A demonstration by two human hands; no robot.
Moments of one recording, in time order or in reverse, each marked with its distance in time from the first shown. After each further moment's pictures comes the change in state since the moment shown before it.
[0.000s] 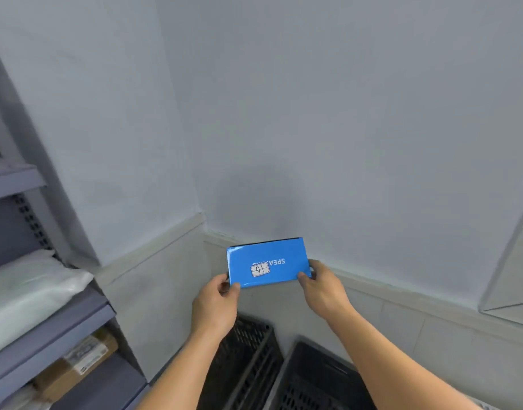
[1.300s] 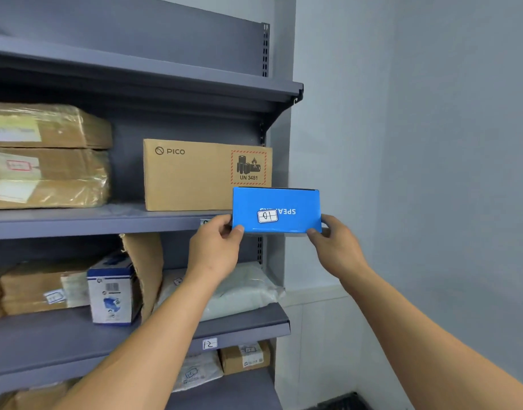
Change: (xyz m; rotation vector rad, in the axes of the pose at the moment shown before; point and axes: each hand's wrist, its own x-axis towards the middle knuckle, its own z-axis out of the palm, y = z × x) left_hand -0.074 0.030 -0.313 -0.001 0.836 0.163; right_hand -0.087 -0.294 0.099 0.199 -0.307 -0.742
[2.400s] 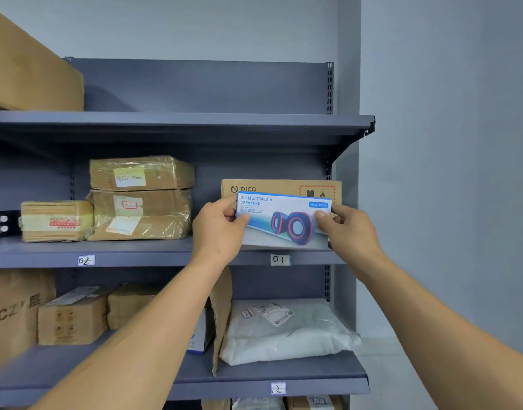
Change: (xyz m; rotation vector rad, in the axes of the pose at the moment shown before) left_hand 0.061 0.024 -0.111 0.156 0.266 0.146; right_hand 0.052 -0.091 0.067 0.326 -0.058 -0.236
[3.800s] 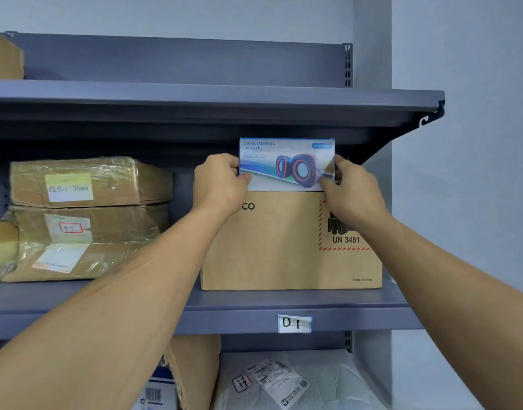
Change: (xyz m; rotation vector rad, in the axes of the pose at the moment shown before) left_hand 0.183 -0.032 0.080 0.128 0.066 0.114; right_hand 0.181 0.012 0.057 -0.388 0.118 -0.292
